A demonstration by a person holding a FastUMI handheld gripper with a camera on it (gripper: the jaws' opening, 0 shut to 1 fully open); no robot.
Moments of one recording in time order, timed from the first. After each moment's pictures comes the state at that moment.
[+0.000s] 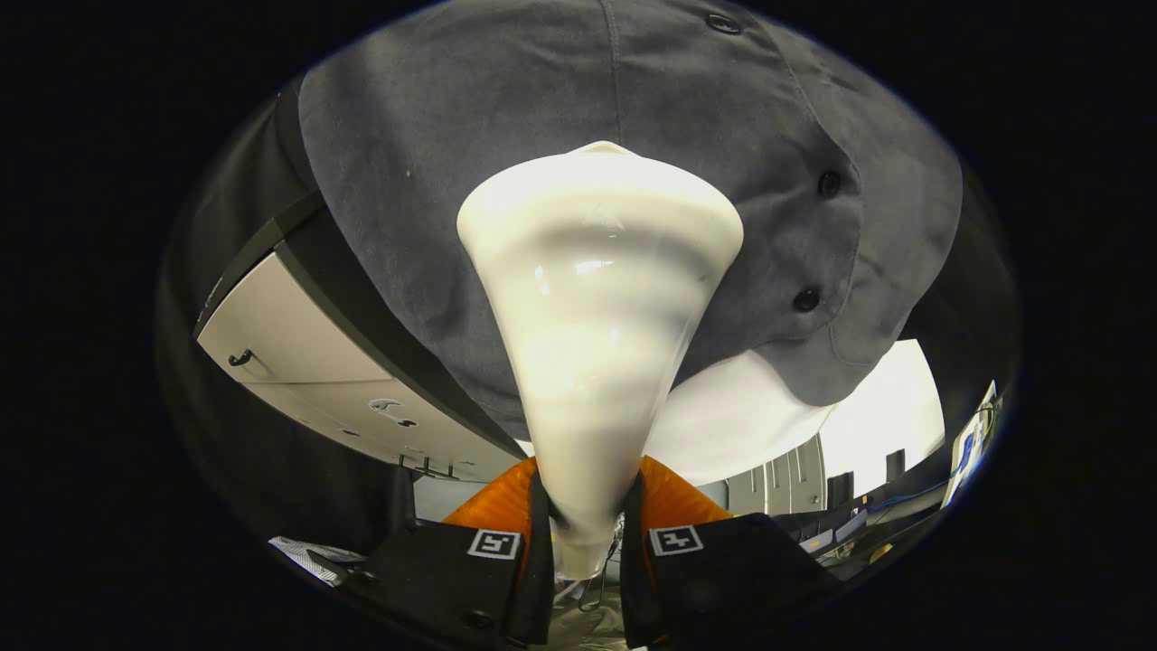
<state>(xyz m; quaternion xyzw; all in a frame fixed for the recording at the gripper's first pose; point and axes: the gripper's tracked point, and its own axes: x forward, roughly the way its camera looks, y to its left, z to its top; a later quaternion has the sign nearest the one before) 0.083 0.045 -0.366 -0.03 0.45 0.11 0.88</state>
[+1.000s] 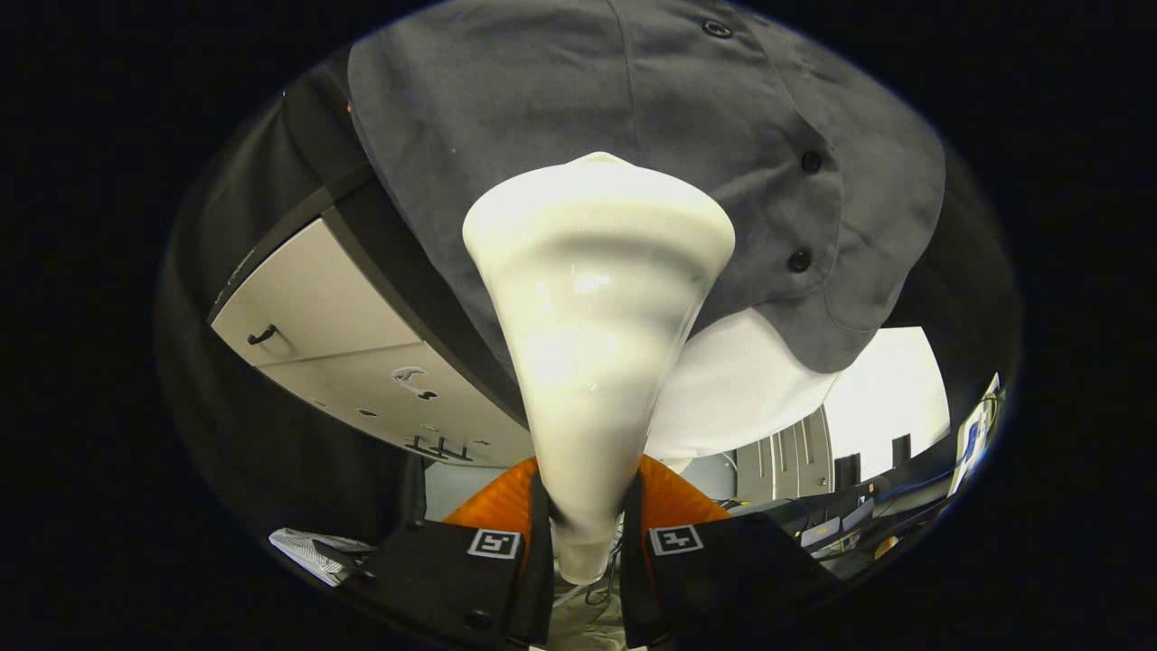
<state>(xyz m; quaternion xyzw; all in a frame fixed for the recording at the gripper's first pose) 0.047 0.048 -0.344 -0.02 0.46 0.13 0.88</state>
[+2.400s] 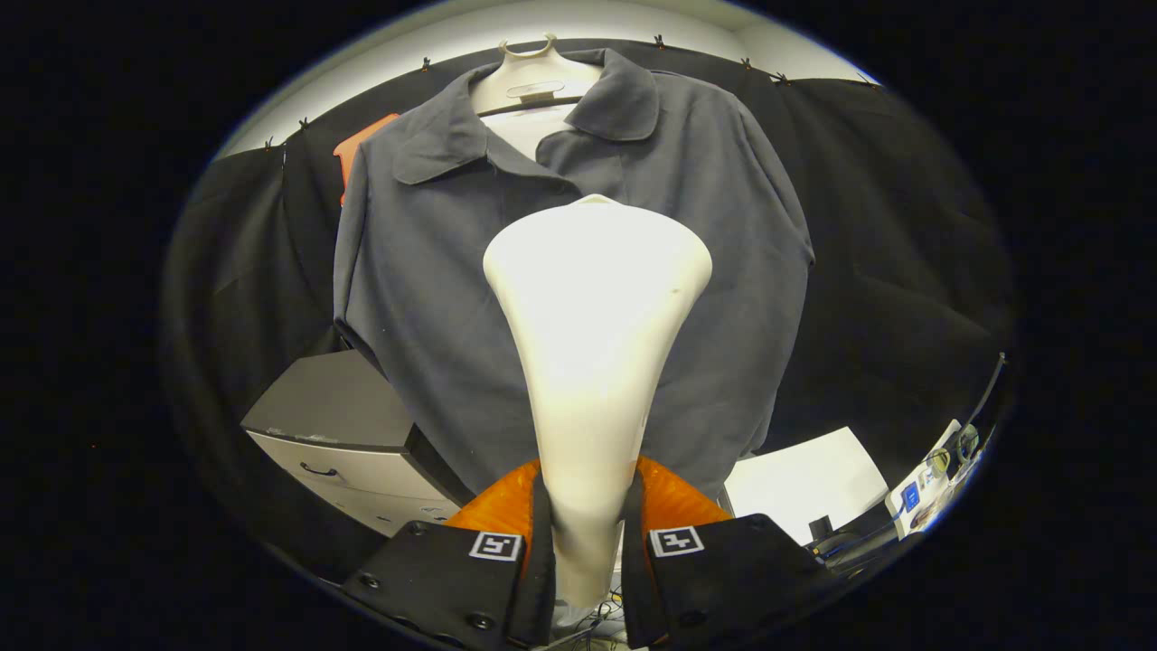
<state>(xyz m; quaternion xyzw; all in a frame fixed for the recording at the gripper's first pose) 0.099 -0.018 -0.070 -0.01 0.25 0.08 0.97</state>
